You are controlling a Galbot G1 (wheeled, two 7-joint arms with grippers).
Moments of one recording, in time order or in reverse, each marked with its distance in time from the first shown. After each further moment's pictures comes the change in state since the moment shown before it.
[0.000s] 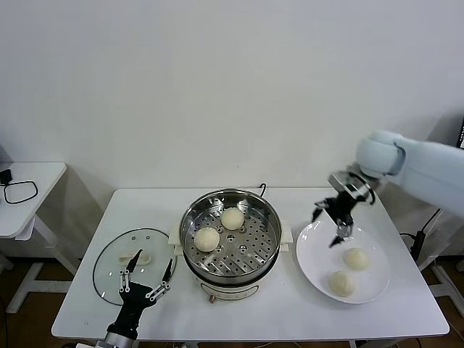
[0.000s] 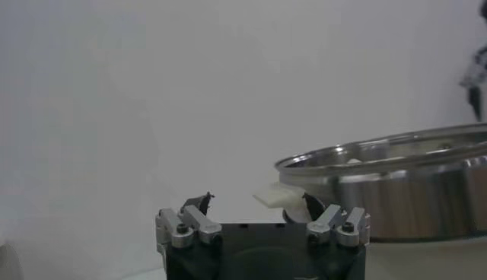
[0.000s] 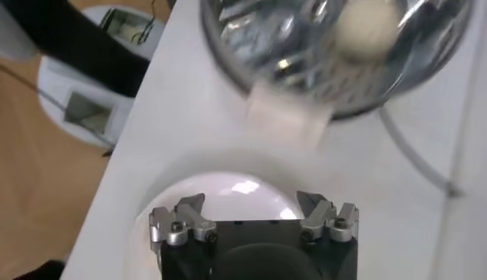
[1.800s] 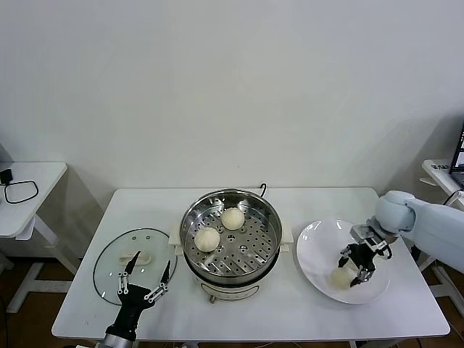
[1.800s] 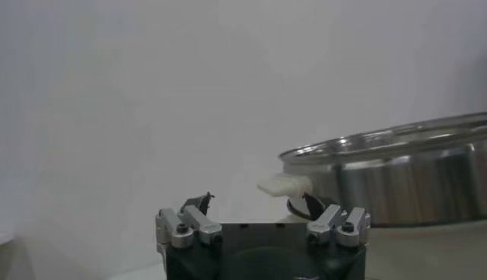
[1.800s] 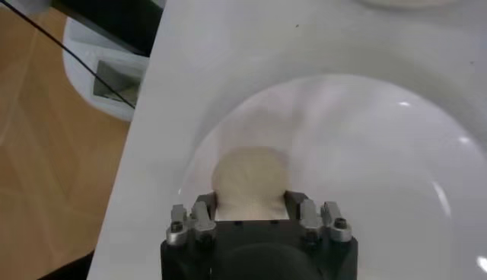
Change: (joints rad) left arm 0.004 0.004 -0.004 0.005 0.010 -0.011 -0.012; right arm -0.261 -0.066 0.178 -0.048 -0.148 0.083 0.054
